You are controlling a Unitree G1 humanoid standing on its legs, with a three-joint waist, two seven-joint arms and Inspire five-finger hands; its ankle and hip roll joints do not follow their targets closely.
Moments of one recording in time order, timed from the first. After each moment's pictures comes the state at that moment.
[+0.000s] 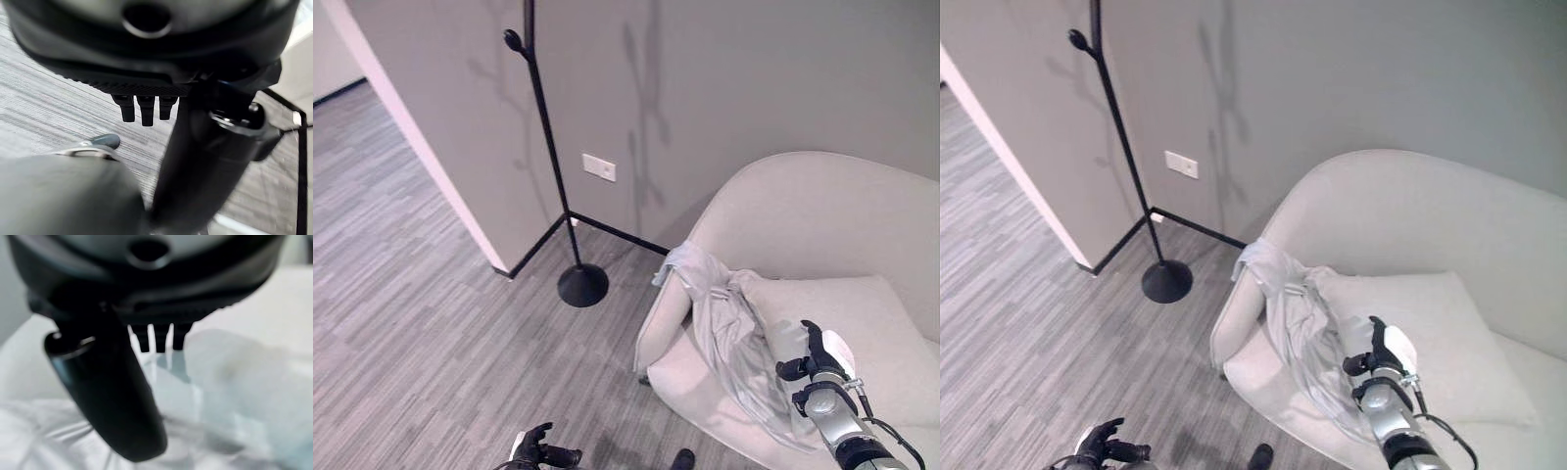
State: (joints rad) left arm -0.02 0.17 -0.20 1.24 -0.20 -0.15 0.17; right arm -0.21 -0.52 0.25 0.85 -0.14 -0.03 -0.42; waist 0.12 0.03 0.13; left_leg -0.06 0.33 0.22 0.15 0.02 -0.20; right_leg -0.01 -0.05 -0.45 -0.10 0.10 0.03
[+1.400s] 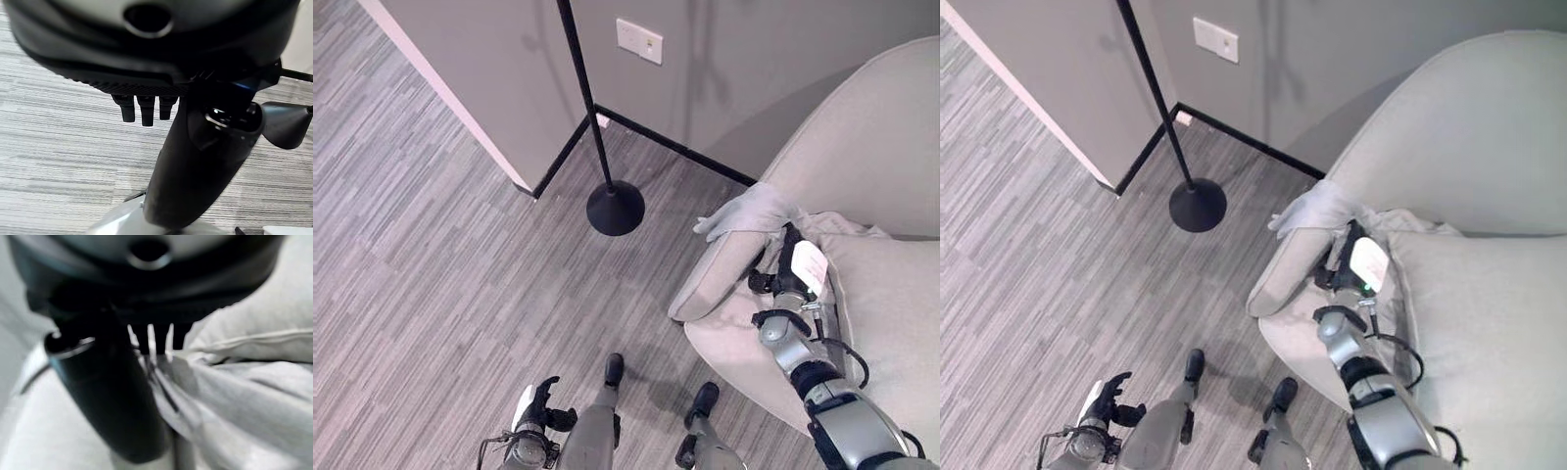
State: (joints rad) left arm -0.11 0.23 -0.43 1.16 -0.03 -0.24 0.33; right arm -0.64 -0.44 0.29 1.07 -0.23 -0.08 -0.75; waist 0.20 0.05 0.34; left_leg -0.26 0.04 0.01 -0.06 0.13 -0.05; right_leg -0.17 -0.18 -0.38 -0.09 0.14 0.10
